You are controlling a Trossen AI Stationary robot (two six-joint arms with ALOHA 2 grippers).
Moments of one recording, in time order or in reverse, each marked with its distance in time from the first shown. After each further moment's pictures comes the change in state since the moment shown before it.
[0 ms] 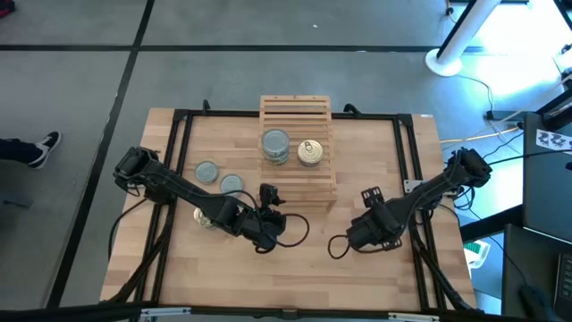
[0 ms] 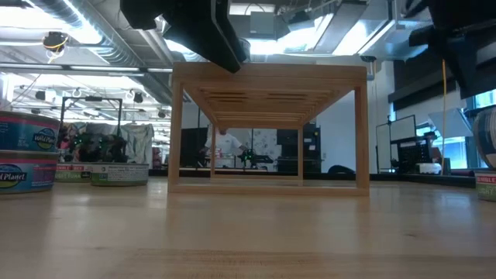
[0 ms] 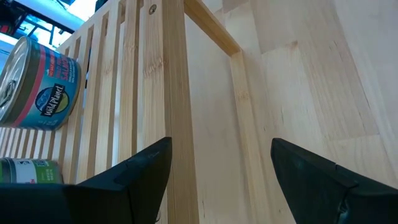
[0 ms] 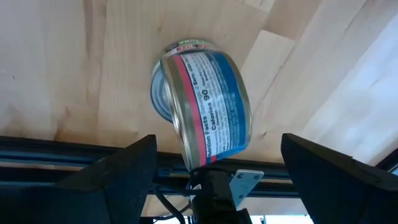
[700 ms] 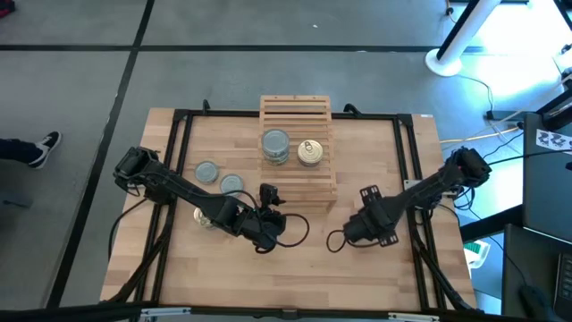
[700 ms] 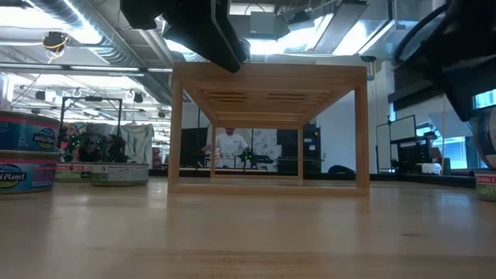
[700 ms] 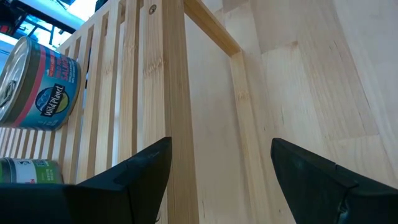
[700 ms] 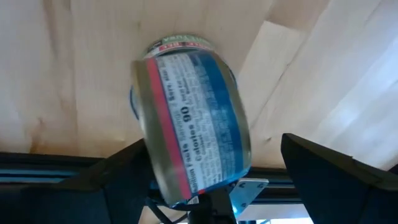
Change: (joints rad) left arm 0.000 0.000 0.000 0.000 0.000 0.000; right arm -0.062 -0.001 -0.127 0.100 -0.003 -0.030
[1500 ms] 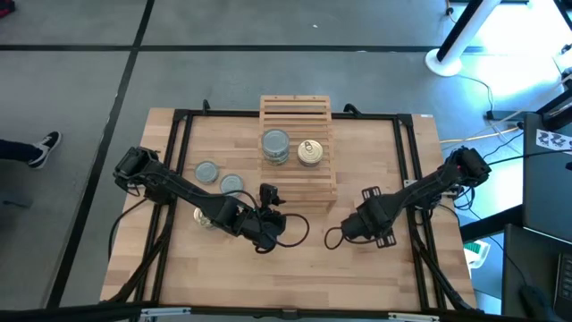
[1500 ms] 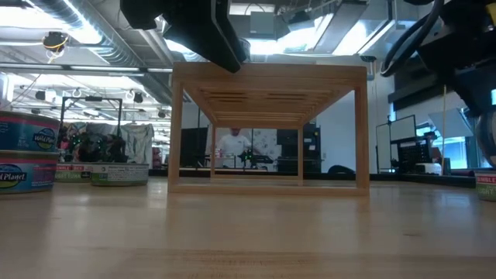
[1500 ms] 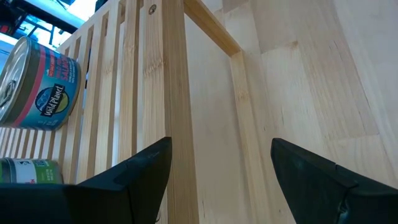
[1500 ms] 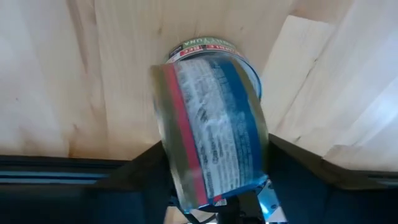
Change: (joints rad) left arm 0.000 0.000 0.000 0.000 0.000 0.000; right arm -0.022 0.000 -0.008 0.026 -0.095 0.062
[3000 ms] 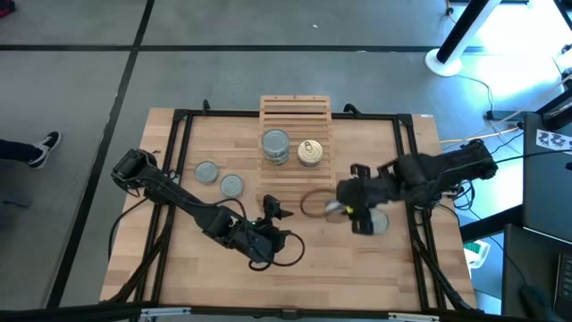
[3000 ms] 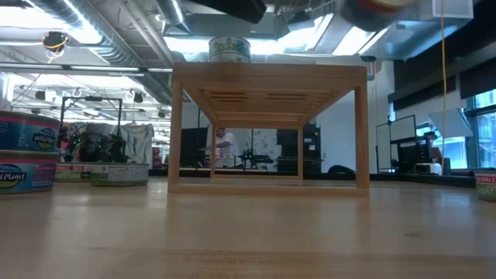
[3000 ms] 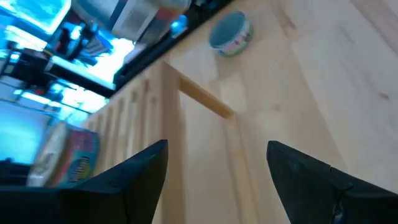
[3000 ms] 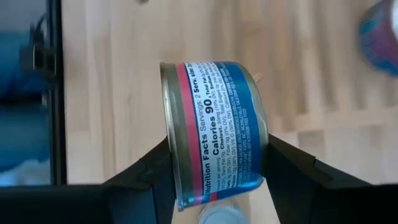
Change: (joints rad) left arm -0.091 -0.002 0.000 0.221 -0.090 0.170; right arm -0.137 -0.092 0.565 0.087 0.120 0.108
